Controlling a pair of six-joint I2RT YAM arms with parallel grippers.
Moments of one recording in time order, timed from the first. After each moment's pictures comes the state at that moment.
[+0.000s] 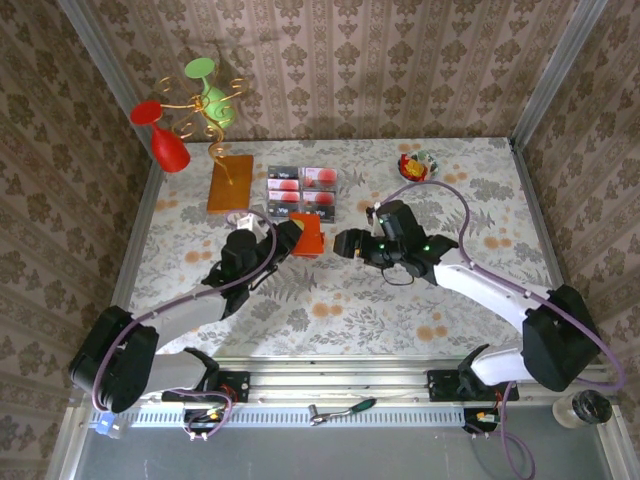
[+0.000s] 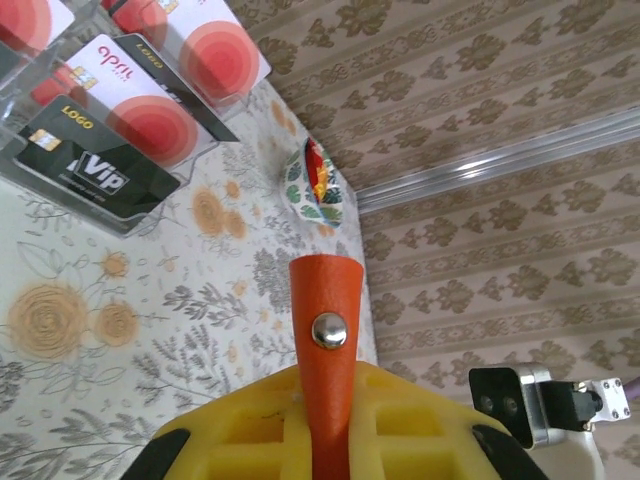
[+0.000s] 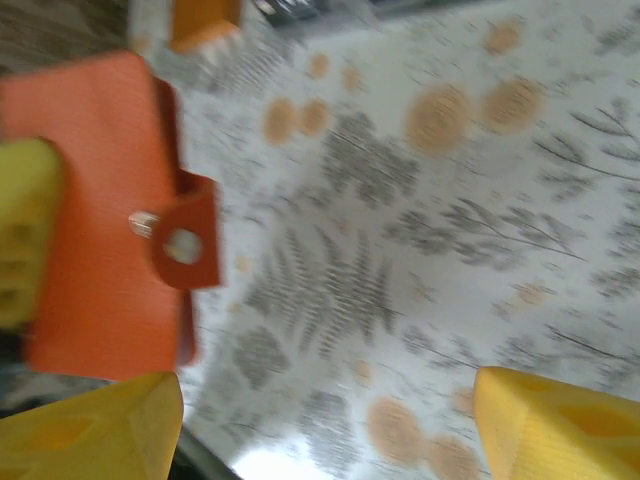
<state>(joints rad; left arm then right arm) -0.61 1.24 0.47 0.62 0.15 -1.19 0.59 1.36 0.90 -0.21 -0.31 0.83</state>
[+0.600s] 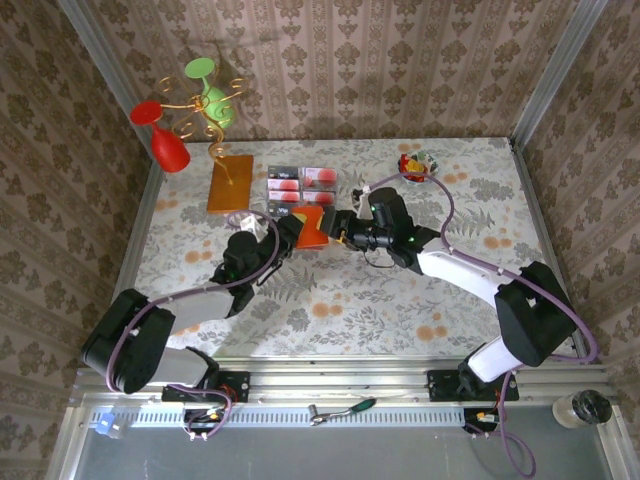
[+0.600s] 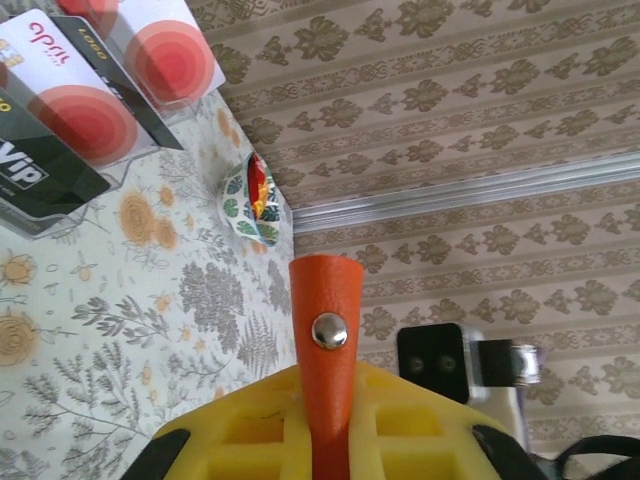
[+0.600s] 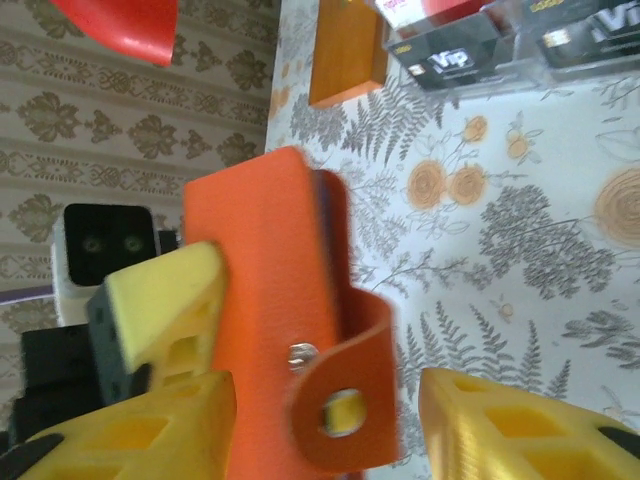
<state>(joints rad) -0.61 1.35 0.45 0.88 0.14 -1.37 0.57 1.52 0.94 0.13 -0.42 1.00</state>
